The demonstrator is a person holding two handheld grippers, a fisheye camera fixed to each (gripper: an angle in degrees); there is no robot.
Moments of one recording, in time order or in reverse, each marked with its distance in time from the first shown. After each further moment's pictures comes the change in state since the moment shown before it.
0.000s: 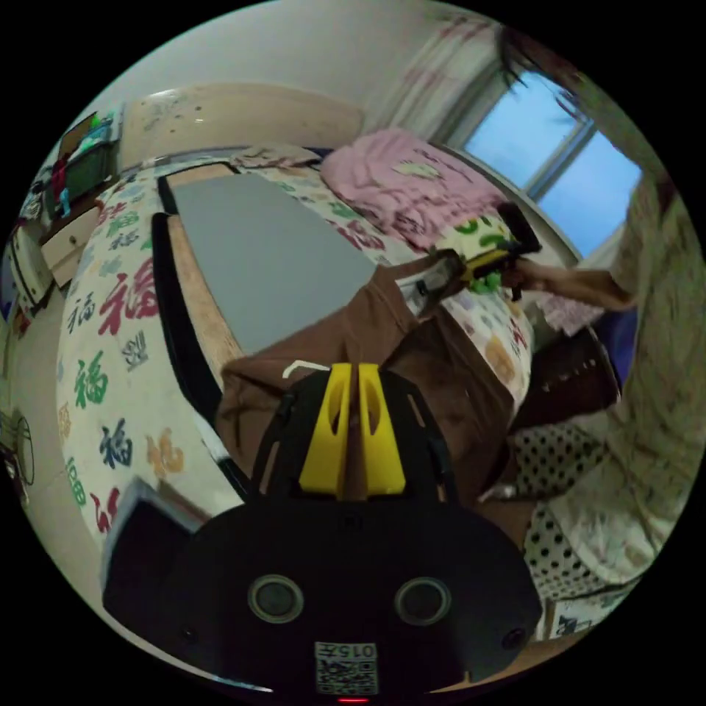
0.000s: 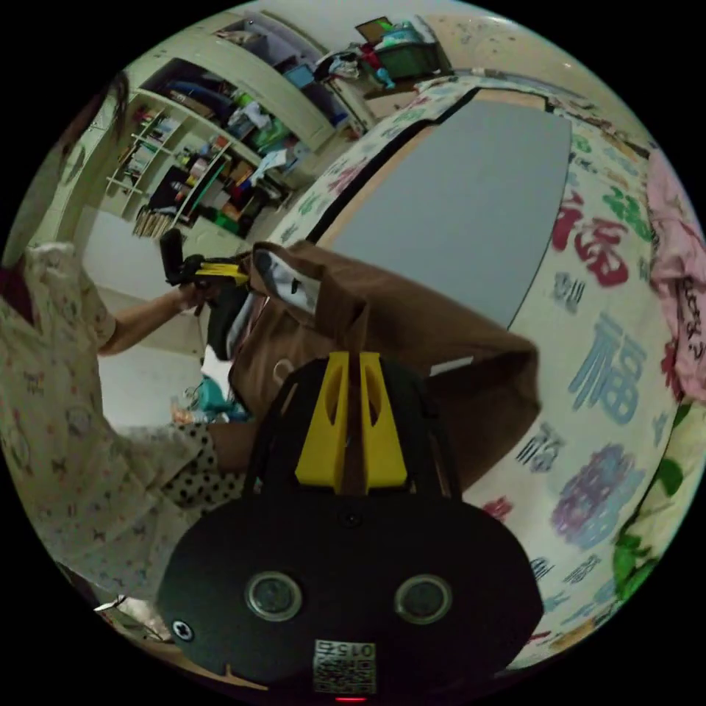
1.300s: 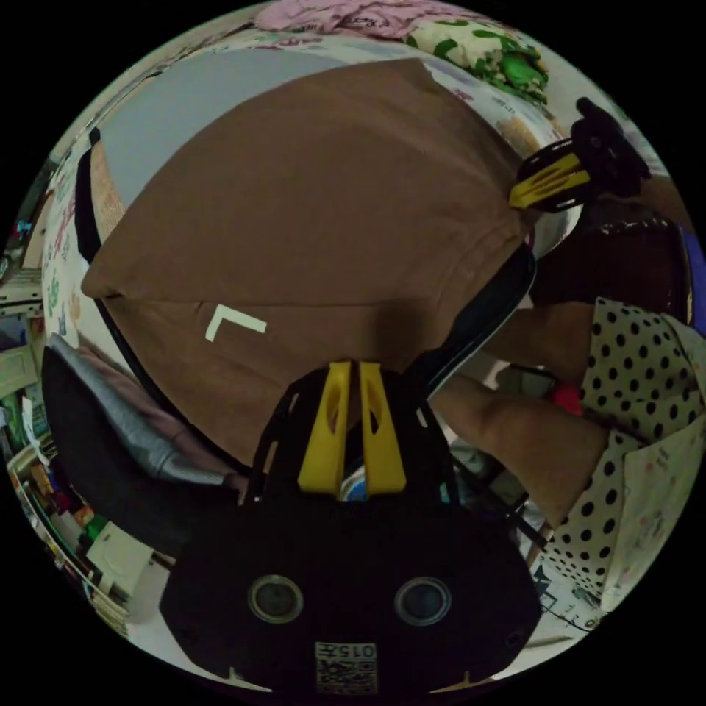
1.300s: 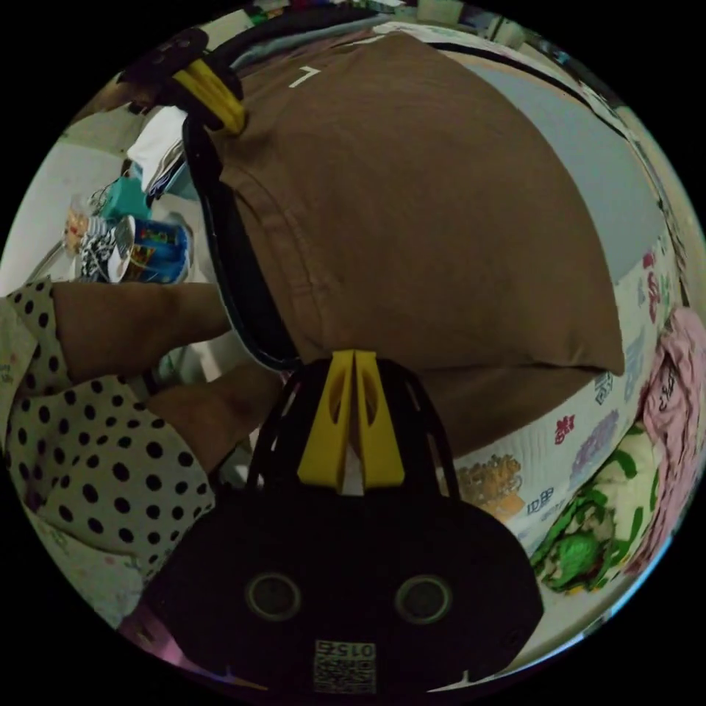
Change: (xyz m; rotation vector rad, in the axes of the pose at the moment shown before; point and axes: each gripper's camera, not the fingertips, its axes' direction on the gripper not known) left arm 0.213 0.035 -0.166 -0.691 -0.216 0.040; right arm -0.334 0.340 0.207 -0.517 0.467 -0.356
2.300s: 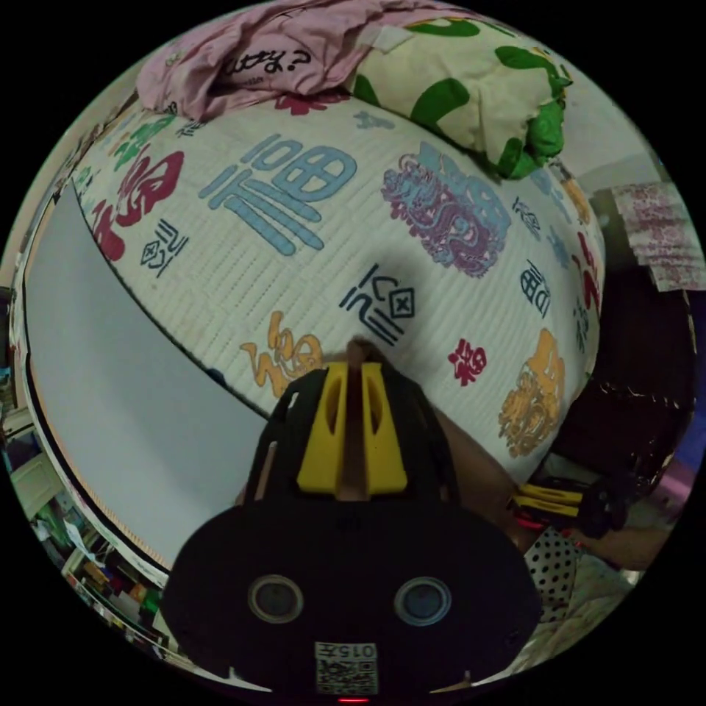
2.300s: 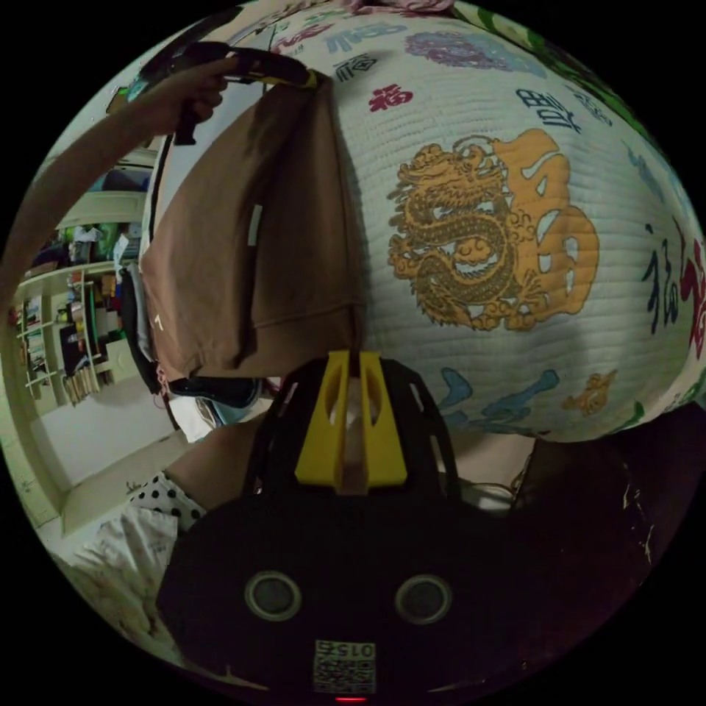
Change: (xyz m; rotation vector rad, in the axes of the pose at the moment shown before) left arm 0.103 -0.424 -0.146 0.092 -0.001 0.127; right arm 0.109 0.206 -0.116 0.263 -0.593 1.117
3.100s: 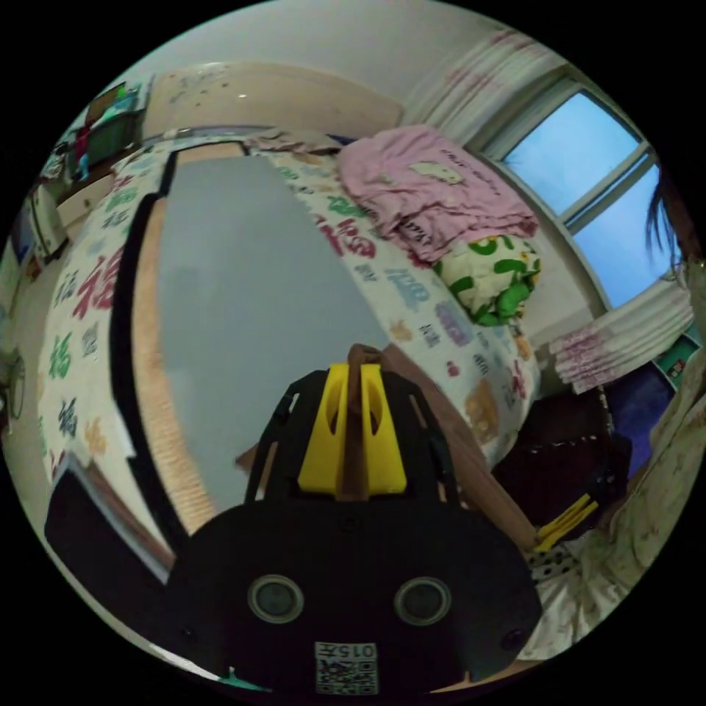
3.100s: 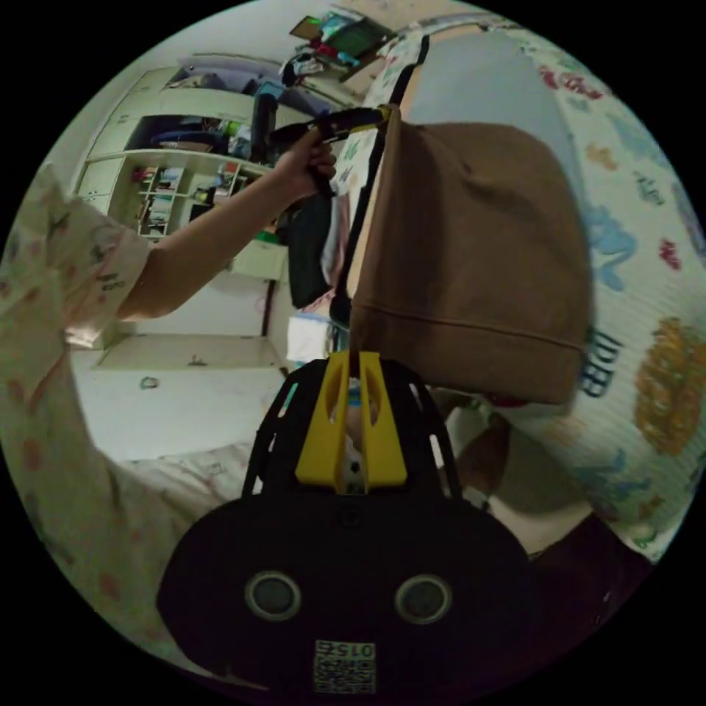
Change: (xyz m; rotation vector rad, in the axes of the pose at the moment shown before) left arm -0.107 0.332 0.025 0.582 0.170 -0.411; right arm -0.194 0.045 -0.084 -0.103 -0.374 -0.510
